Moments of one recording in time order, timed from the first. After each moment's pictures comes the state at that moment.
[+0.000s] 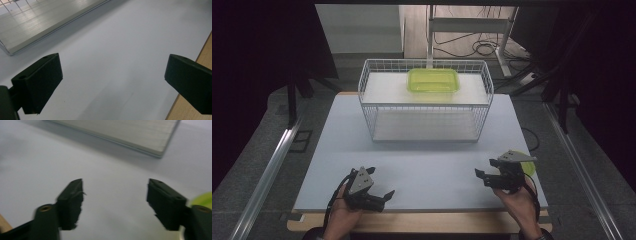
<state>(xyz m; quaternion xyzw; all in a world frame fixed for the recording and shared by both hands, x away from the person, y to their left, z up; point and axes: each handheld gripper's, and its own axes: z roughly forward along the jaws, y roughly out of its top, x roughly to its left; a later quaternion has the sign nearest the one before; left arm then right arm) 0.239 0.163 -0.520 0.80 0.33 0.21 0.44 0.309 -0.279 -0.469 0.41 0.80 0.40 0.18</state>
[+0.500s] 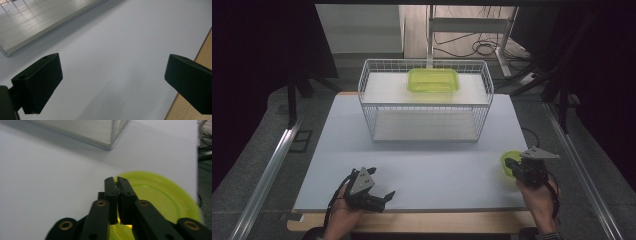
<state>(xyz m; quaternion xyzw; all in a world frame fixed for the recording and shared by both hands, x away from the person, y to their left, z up) 0.239 0.161 -0.520 0.81 0.33 0.21 0.44 0.317 -0.333 -0.457 0.44 0.79 0.35 0.25</state>
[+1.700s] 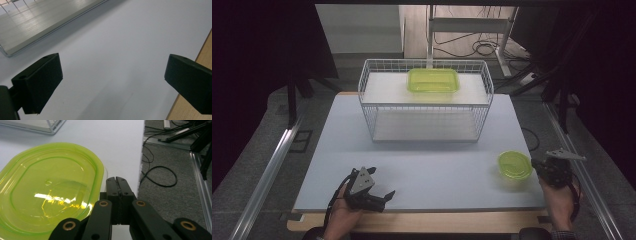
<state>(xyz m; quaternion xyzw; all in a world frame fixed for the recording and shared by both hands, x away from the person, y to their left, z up) 0.240 0.161 -0.521 0.81 0.33 0.21 0.44 0.328 -0.401 -0.473 0.52 0.74 0.32 0.27</state>
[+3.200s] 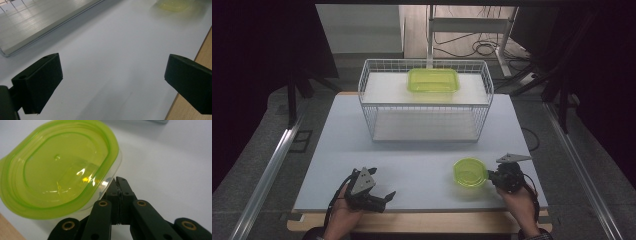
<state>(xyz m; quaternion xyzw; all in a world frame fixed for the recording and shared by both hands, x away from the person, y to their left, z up) 0.239 0.160 -0.521 0.81 0.33 0.21 0.44 0.319 -0.287 -0.494 0.43 0.83 0.34 0.13</state>
